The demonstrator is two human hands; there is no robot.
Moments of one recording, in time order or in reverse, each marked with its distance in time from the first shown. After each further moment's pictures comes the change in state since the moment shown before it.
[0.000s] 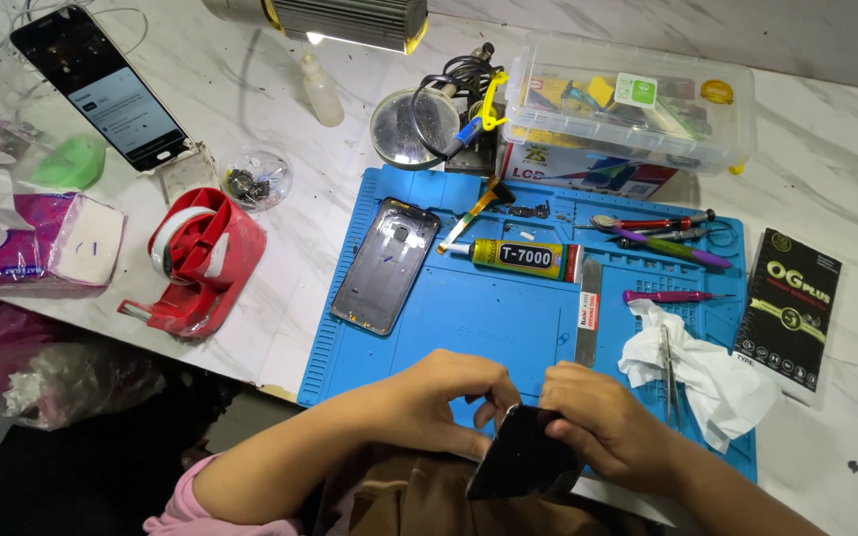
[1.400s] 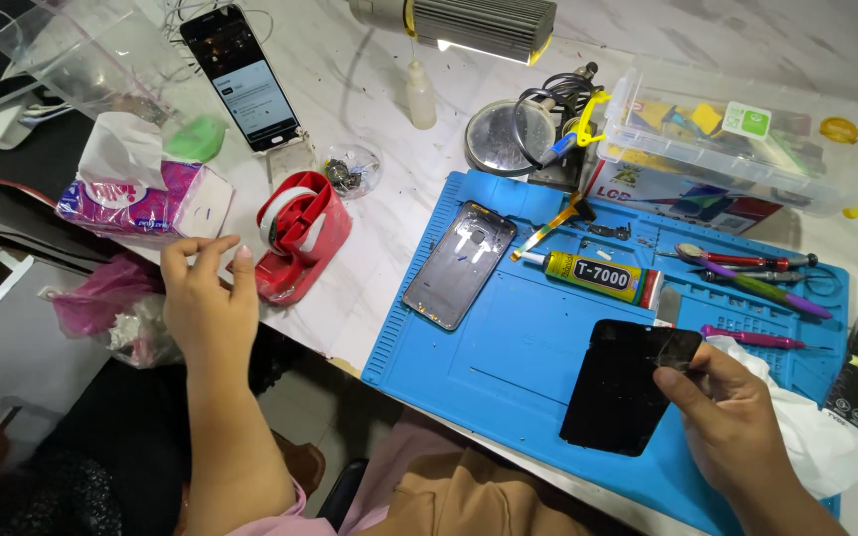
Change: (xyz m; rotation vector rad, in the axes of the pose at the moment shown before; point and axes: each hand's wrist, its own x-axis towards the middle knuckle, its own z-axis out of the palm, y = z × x) left_hand -0.193 0.019 -0.104 1.375 1.322 -0.691; right_hand -0.035 0.052 -0.002 0.563 0.707 0.619
